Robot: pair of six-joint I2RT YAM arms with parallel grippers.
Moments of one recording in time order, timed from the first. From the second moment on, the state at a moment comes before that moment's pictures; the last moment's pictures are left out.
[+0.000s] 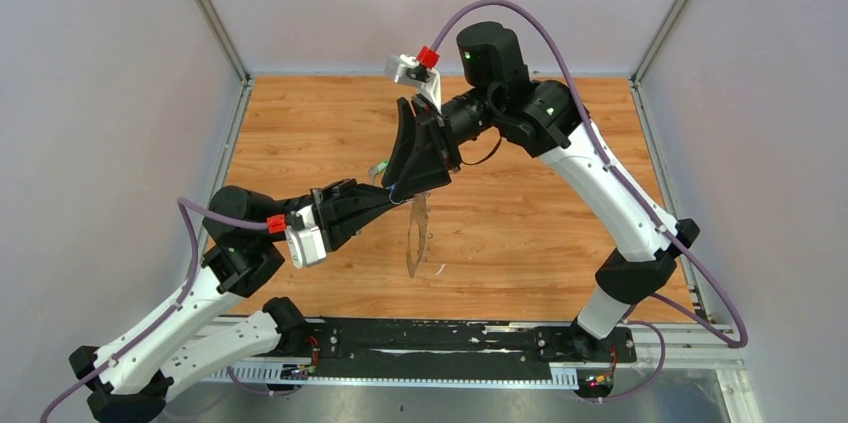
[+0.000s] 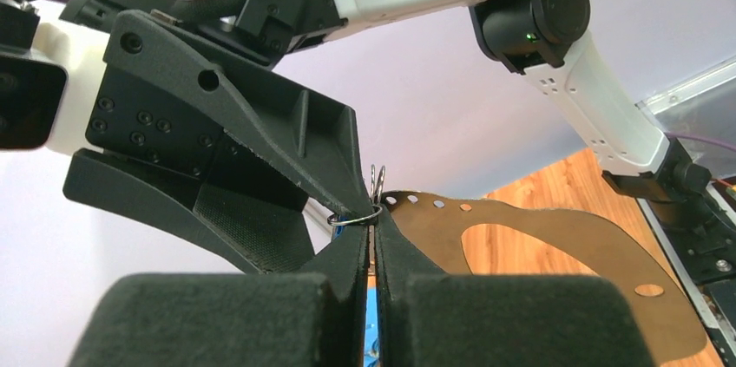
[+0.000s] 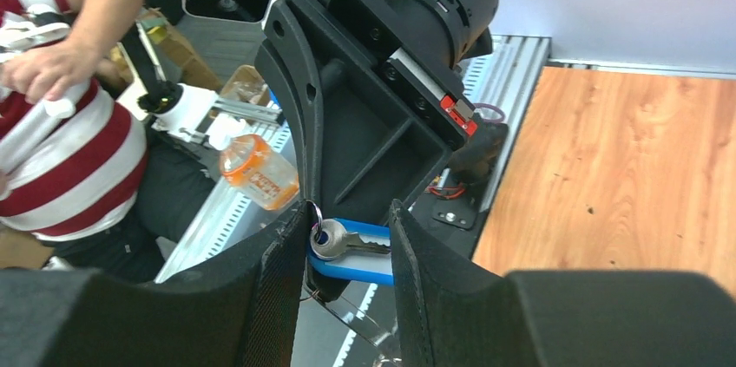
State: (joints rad) left arm -0.81 0.69 0.86 0.29 0.73 0.45; right arm 0.84 1.67 2.17 -0.85 -1.23 -0.01
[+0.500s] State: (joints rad) left arm -0.82 0.68 0.86 0.30 0.72 0.46; right arm 0.83 1.69 2.12 -0.68 -1.33 0.18
